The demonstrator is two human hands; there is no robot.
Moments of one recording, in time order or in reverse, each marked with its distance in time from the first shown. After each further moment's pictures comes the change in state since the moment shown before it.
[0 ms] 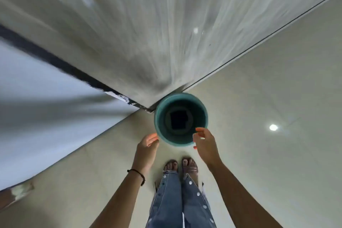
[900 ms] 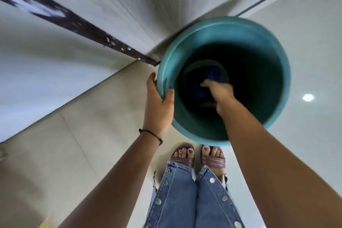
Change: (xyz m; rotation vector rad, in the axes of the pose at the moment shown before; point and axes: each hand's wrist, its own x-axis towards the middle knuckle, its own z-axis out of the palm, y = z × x) left_hand 0.224 -0.106 0.072 0.071 0.192 0.198; right_hand 0.269 0.089 0.133 0.284 -0.016 0.359
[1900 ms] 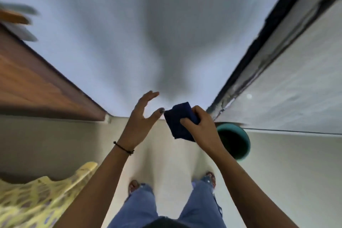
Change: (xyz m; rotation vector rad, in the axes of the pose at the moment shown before) left_hand -0.506 0.168 -0.535 -0.269 0.310 0.457; right_hand -0.793 0.026 0.028 -0.783 -0.551 -1.108
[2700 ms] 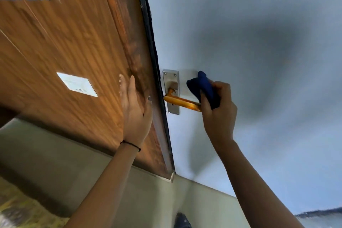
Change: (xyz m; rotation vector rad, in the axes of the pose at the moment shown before) left_hand 0.120 -0.045 -0.461 0.431 0.802 0.337; right_hand 0.166 -0.329 0.327 0.040 0.439 -0.791
